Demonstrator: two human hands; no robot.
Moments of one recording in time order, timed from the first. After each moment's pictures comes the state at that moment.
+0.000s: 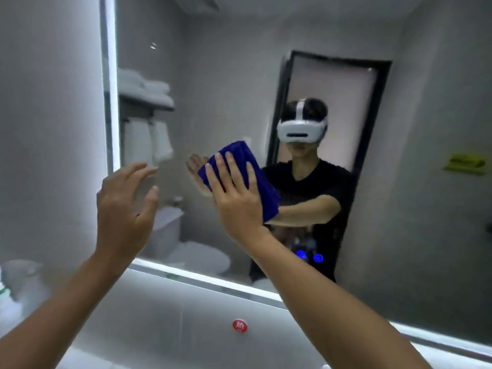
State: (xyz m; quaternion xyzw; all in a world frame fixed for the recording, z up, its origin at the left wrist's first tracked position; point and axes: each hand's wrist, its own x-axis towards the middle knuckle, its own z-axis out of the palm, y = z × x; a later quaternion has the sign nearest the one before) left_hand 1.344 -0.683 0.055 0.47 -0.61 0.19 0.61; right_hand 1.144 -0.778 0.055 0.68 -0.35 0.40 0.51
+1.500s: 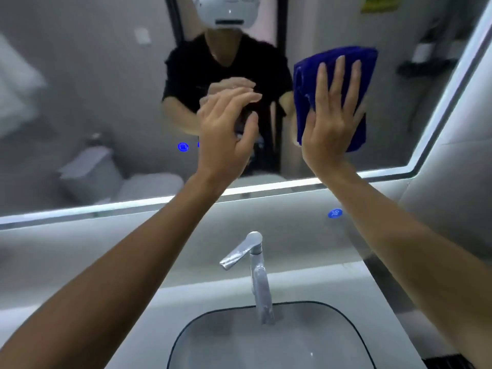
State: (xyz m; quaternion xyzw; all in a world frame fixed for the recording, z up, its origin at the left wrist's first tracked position) left_hand 1.005 -0.693 0.000 0.19 -0.77 0.01 0.61; right_hand 0.807 -0.684 -0.029 0.40 -0.56 0.45 0.56
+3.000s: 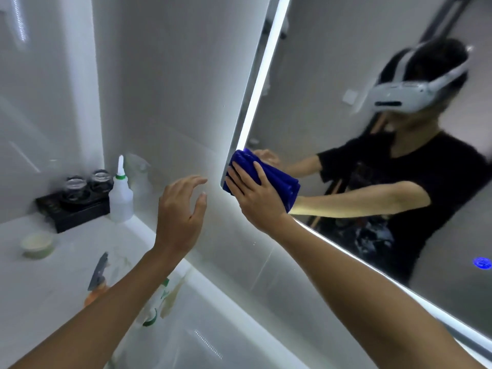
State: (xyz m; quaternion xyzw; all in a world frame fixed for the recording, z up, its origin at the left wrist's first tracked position) left_hand 1.469 -0.679 -0.135 0.62 -0.51 0.05 0.59; right_hand 1.318 -0.810 -0.094 0.82 -0.23 0.04 0.52
